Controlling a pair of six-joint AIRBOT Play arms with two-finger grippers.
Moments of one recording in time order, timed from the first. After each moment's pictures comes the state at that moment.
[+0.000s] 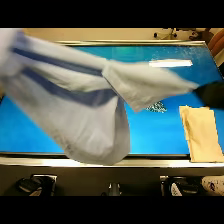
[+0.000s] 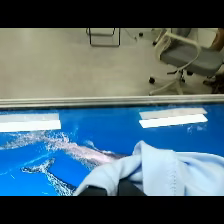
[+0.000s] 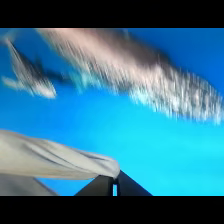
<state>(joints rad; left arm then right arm) -0.33 -0.84 1.57 1.71 -1.01 -1.80 -0.13 -0.77 1.33 -1.18 1.45 1.60</state>
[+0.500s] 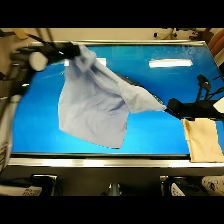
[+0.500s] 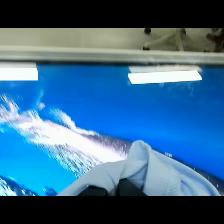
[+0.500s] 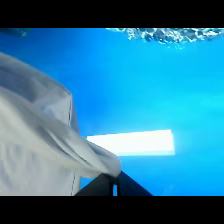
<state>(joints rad) -0.33 -1.58 1.79 1.56 -0.74 -1.83 -0.13 -0.98 0.98 -1.10 1.17 1.64</state>
